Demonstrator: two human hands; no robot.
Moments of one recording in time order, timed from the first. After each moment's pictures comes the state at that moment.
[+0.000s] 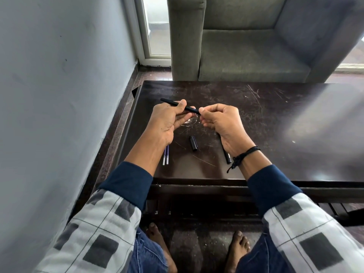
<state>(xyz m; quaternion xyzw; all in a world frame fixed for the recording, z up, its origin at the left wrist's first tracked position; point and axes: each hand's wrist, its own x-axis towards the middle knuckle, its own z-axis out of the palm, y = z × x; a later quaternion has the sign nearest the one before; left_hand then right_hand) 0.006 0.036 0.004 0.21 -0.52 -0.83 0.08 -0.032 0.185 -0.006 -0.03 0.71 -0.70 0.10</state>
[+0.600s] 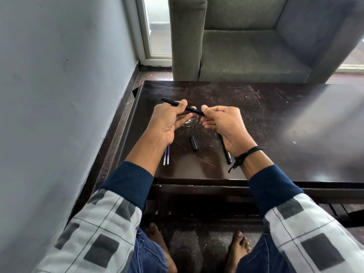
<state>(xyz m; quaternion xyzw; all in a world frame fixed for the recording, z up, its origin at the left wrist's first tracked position) 0.006 0.036 0.004 0.21 -0.52 -0.83 0.07 -0.034 0.186 -0.006 -0.02 0.71 -0.70 0.12</state>
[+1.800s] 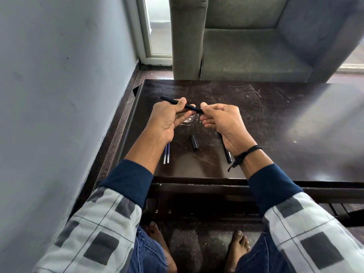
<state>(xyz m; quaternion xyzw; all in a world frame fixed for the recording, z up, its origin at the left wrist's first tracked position) 0.006 0.034 0.005 0.21 -0.51 -0.83 0.08 -0.033 0.184 -0.006 -0.03 0.71 -0.69 0.12</state>
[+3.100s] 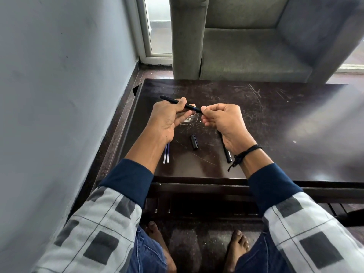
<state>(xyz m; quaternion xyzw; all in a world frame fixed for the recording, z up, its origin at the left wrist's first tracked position) 0.005 0.033 0.004 0.21 -0.50 -0.83 0.08 -0.035 0.184 -0.007 -0.03 0.72 -0.69 0.11</state>
